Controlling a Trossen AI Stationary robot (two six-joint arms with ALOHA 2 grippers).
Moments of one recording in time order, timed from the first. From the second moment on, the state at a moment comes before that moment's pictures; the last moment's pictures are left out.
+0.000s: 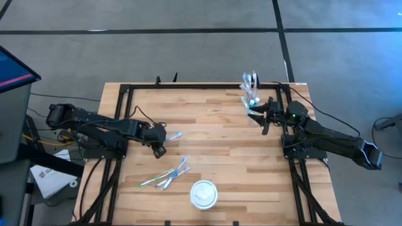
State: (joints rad) left arm -0.06 1.21 0.62 -0.64 -0.18 -0.64; right arm -0.57 0.47 0.16 0.23 -0.29 0.11
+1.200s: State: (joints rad) left arm -0.06 1.21 0.46 -0.64 -0.18 -0.72; right arm -0.57 0.47 0.16 0.23 -0.29 0.11
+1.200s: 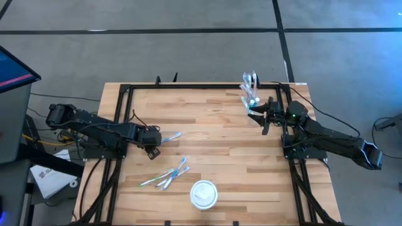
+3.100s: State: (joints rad) left arm -0.06 1.52 0.68 0.65 -0.31 -0.25; right arm -0.41 0.52 0.16 0.49 -0.28 0.16
